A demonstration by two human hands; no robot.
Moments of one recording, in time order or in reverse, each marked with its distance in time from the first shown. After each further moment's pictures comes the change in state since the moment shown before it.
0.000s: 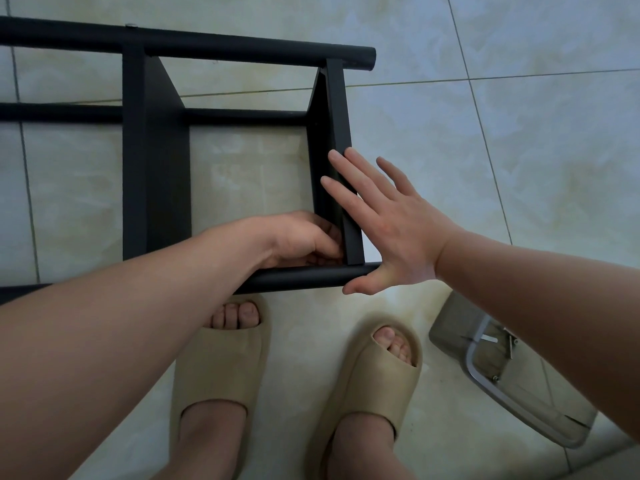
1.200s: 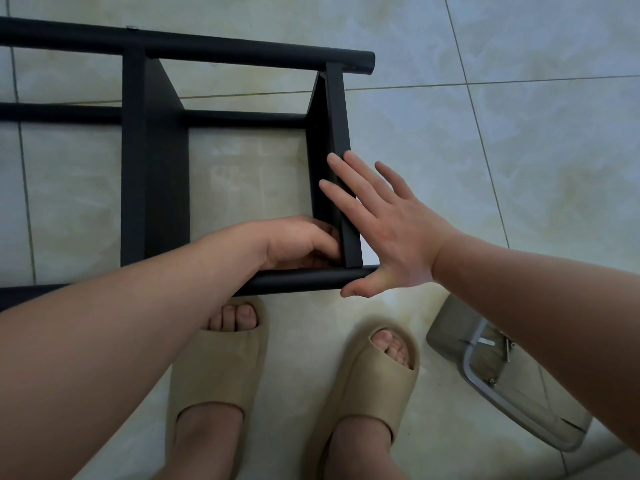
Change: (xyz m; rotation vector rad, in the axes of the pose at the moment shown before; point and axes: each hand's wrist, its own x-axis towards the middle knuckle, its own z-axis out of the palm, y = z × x) left_hand 0.003 -0.003 -0.001 -0.005 -0.068 0.008; right_hand 0.000 -0.001 -0.002 0.007 -0.025 0.006
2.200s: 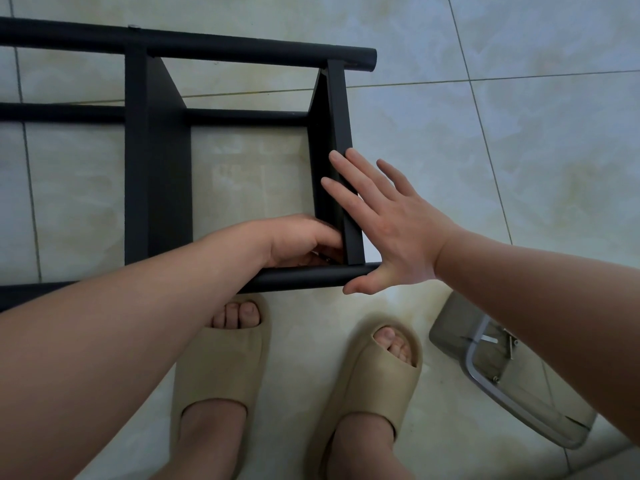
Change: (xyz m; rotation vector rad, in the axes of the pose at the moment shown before) left_hand -0.002 0.001 0.000 0.044 0.046 0.013; right_hand 0.000 0.000 0.000 -0.009 -0.001 -0.004
